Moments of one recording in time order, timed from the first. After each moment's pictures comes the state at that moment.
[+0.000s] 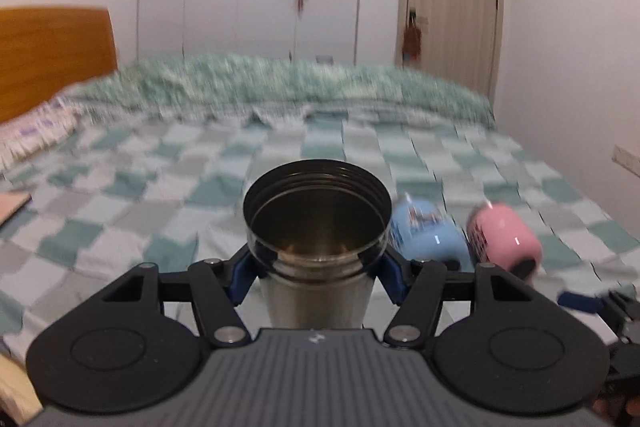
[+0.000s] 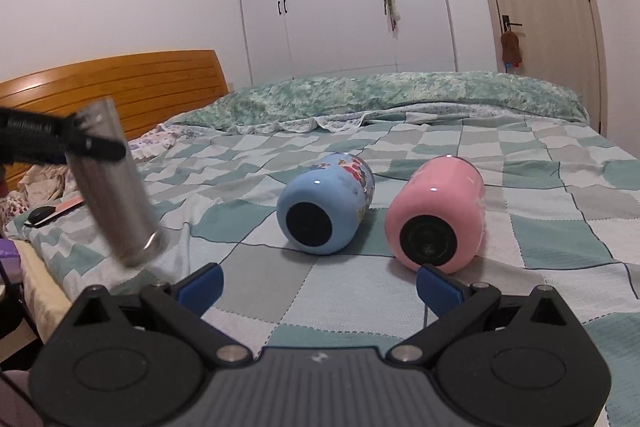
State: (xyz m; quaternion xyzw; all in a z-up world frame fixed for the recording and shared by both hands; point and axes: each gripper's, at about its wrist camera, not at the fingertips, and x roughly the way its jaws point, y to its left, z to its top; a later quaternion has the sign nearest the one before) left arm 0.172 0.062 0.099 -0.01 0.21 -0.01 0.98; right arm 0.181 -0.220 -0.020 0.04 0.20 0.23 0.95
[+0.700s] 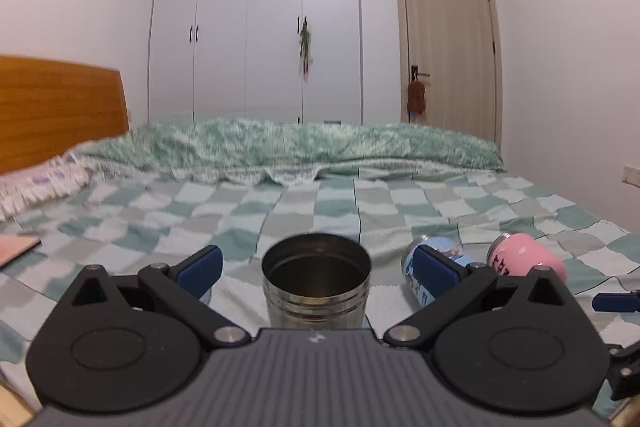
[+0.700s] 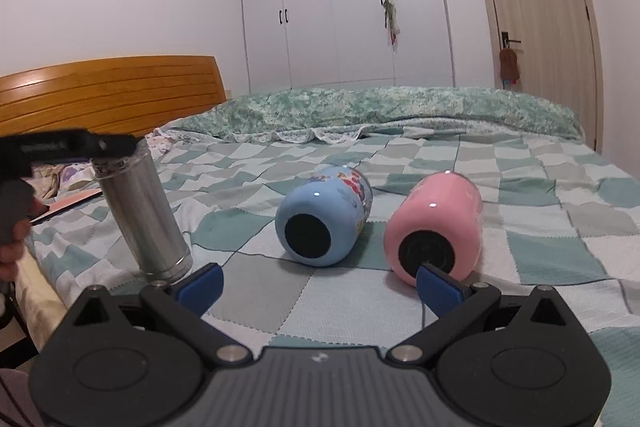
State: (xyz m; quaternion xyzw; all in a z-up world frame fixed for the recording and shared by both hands) left arm 0.152 0.062 0.075 0.01 0.11 0.00 0.99; right arm 0.174 -0.216 -0.017 0.02 0.17 0.22 0.96
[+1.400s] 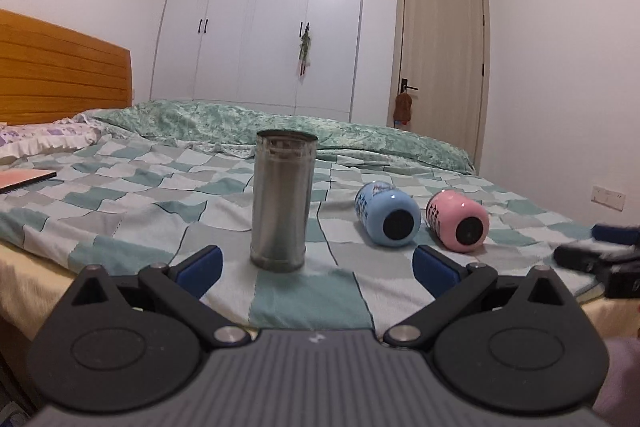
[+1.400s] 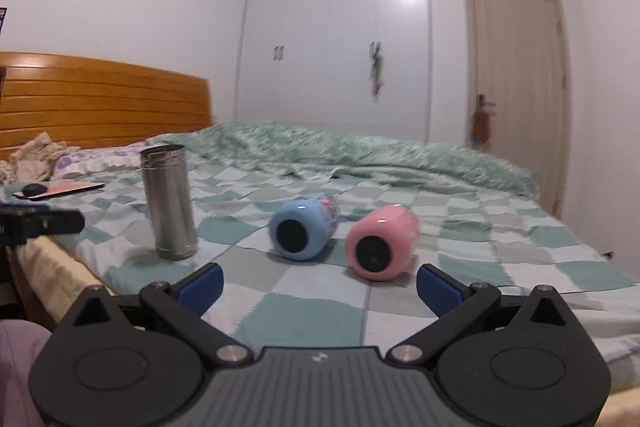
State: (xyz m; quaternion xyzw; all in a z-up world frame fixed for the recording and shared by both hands) left arm 0.010 0.039 0.004 -0.04 0.09 -0.01 0.99; right arm 0.050 -0.247 -0.012 -0.04 0.09 0.16 0.98
